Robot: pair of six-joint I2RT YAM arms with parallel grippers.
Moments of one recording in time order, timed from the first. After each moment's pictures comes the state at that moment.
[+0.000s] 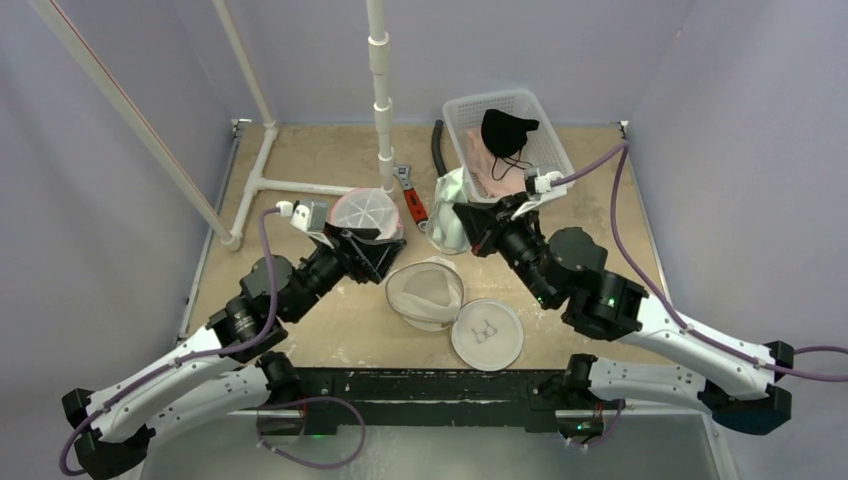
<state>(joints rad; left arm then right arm) -0.94 0.65 0.73 -0.08 -0.29 -0.56 1.14 0.89 1.07 -0.11 0.54 0.34</state>
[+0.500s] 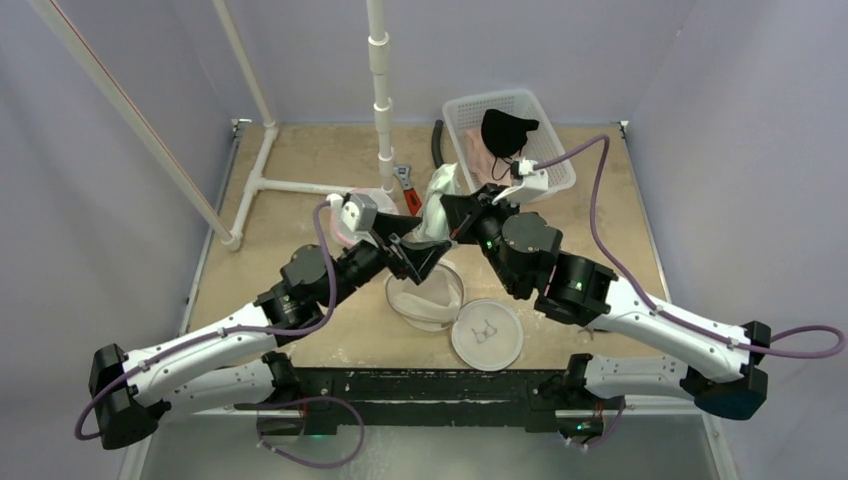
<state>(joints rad) -0.98 0.90 0.72 0.39 -0.08 -0.39 1.14 1.06 1.17 -0.18 0.72 0.65</state>
